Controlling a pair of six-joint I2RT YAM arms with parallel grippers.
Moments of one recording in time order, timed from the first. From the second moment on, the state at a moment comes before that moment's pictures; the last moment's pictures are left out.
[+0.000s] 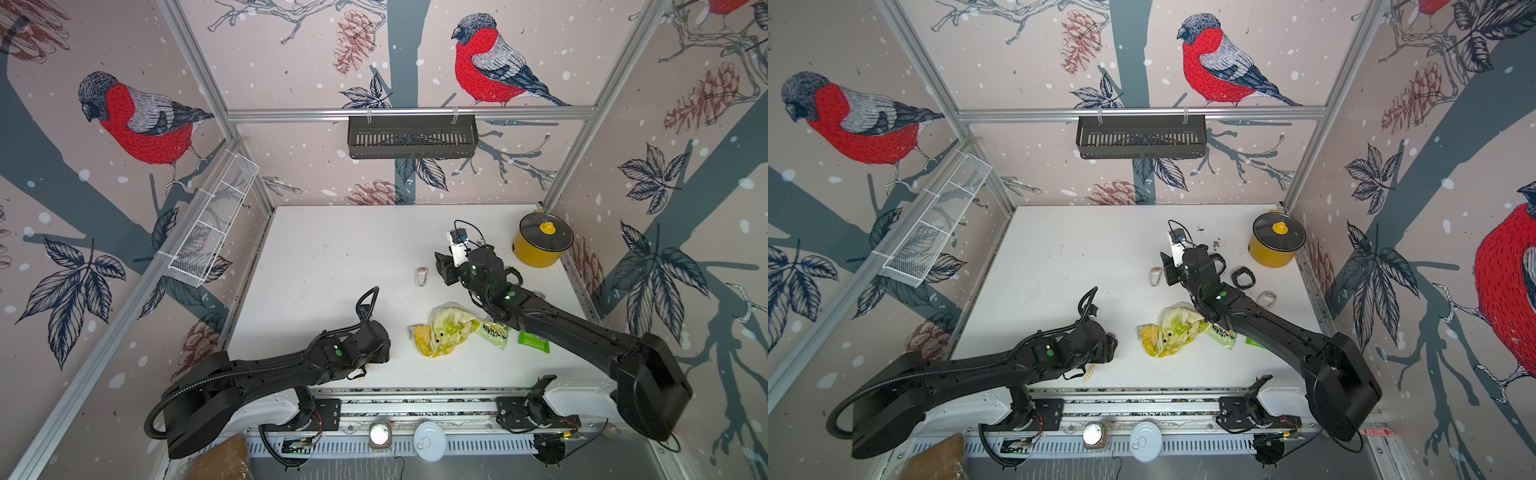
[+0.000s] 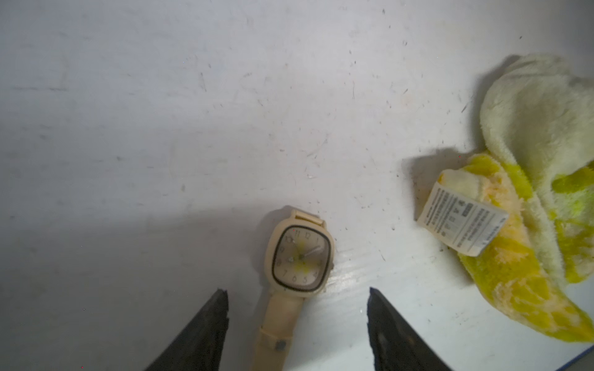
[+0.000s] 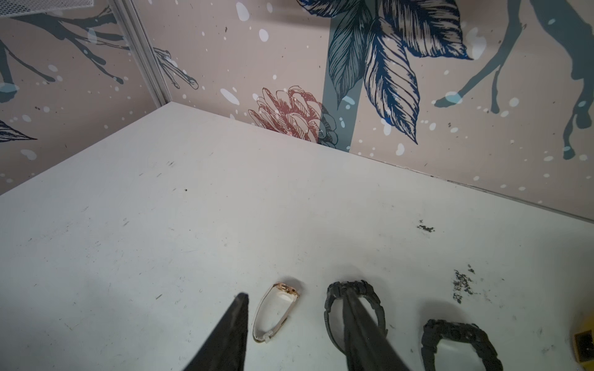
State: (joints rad) left arm -1.00 1.15 0.39 -0.22 -0.20 -0.88; right arm 0.68 1.27 0.78 0.18 0.17 0.05
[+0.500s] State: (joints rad) left arm -1.00 1.24 0.41 -0.17 -0.22 -0.88; right arm 0.69 1.18 0.74 0.18 0.17 0.06
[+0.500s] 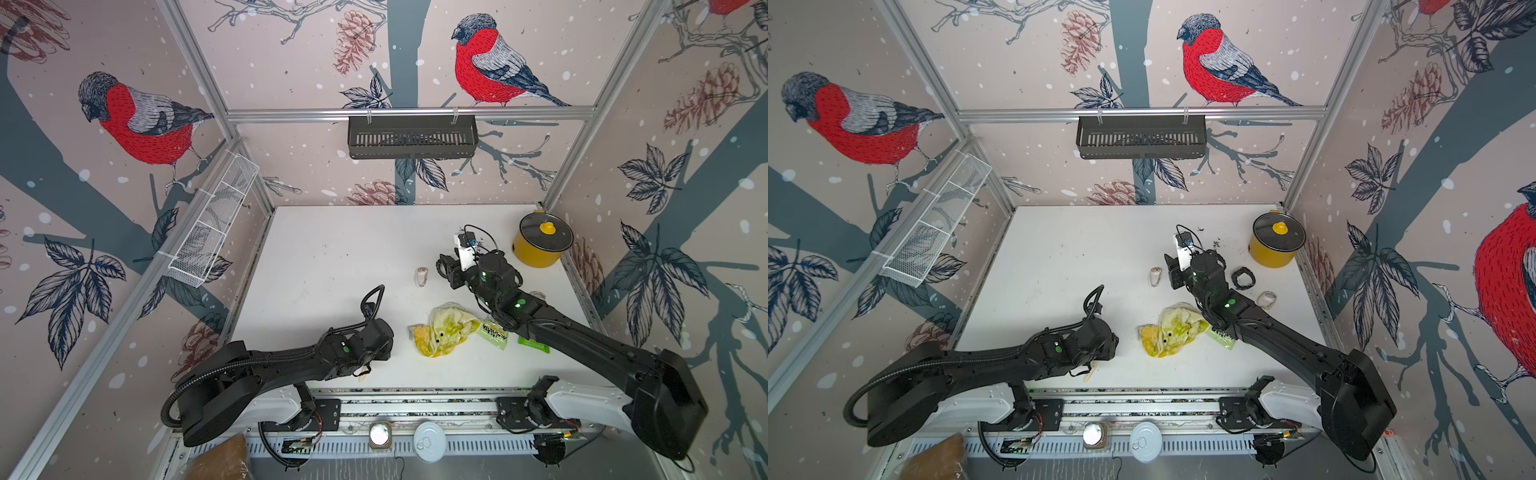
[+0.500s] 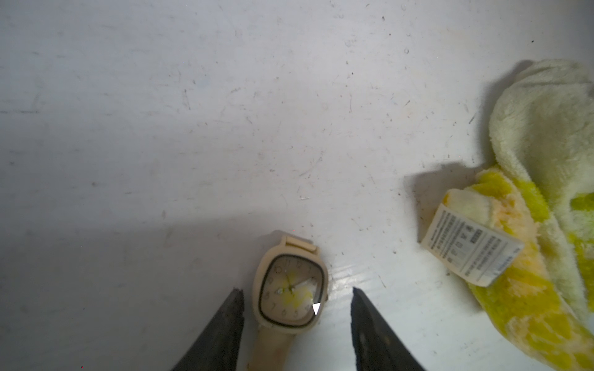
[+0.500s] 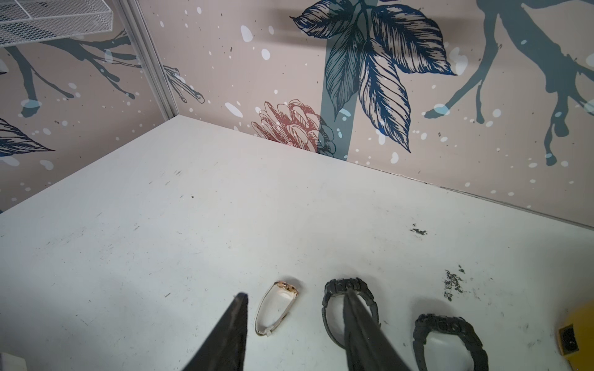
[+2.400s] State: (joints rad) left arm -0.55 0.66 0.22 -0.38 -0.16 -0.94; right arm 1.00 1.88 0.68 0.67 0.07 -0.23
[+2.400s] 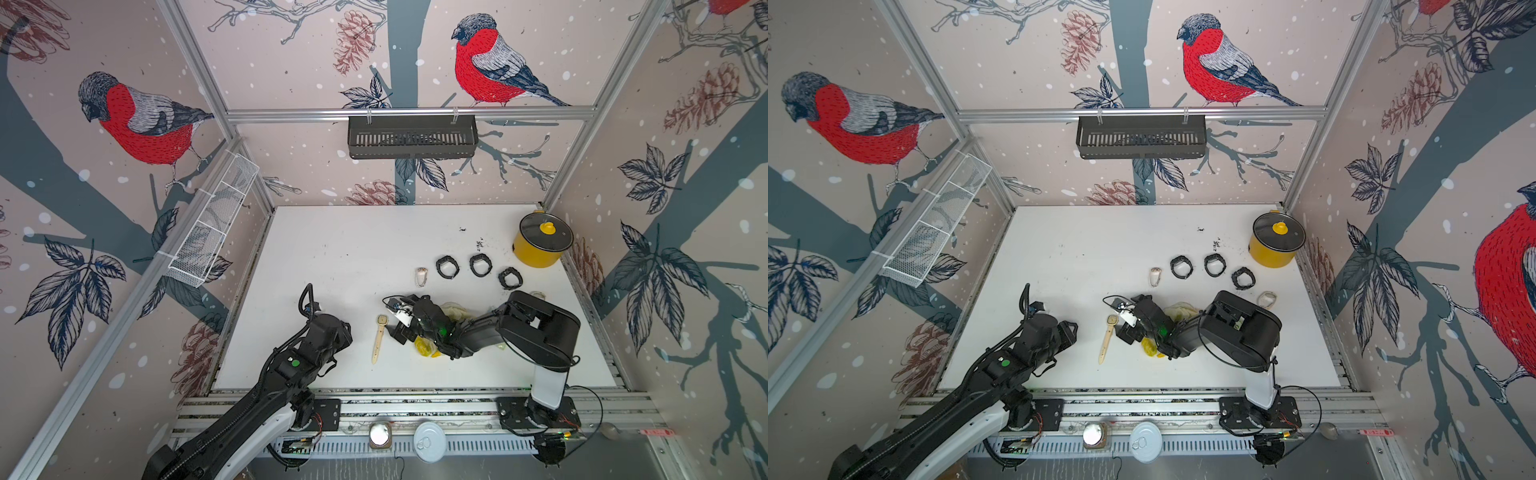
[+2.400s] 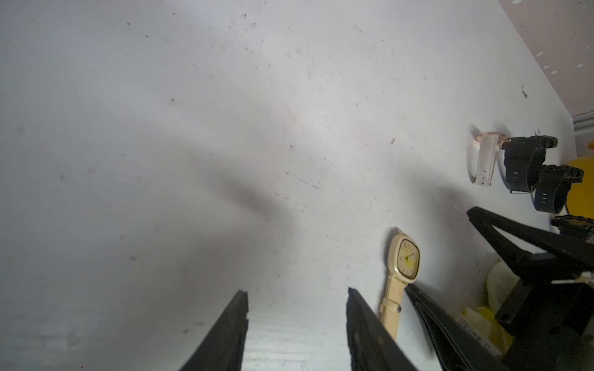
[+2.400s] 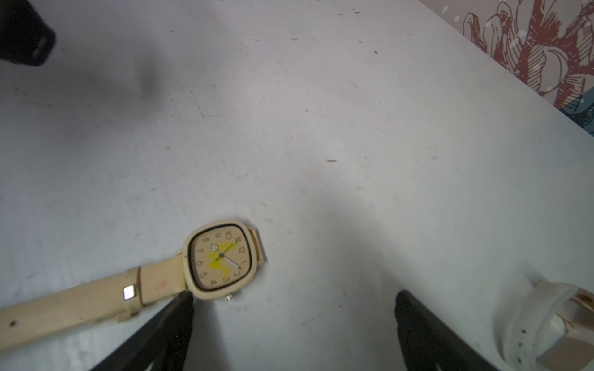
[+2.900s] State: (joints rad) left arm -0.55 0.75 0.23 -0.25 -0.03 -0.92; right arm 0.93 1.70 0.86 0.36 0.00 0.00
